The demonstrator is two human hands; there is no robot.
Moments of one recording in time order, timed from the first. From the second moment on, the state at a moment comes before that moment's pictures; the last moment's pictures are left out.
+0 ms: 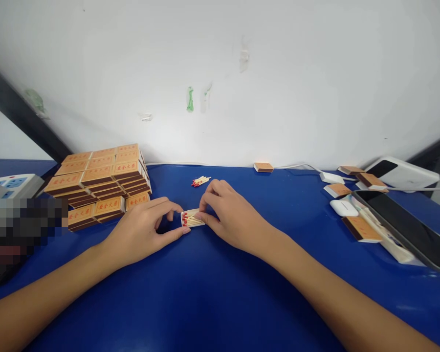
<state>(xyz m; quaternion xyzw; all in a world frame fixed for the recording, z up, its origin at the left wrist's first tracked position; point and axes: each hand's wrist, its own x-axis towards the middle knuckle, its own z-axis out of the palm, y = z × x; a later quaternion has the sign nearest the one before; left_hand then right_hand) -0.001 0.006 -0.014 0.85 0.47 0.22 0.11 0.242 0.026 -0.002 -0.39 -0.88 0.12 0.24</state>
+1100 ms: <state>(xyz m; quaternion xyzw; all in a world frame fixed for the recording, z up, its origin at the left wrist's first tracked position) 0.001 0.003 -0.015 0.86 0.43 0.23 0.13 0.236 0.020 -0.005 -0.38 -0.89 0.13 0.22</state>
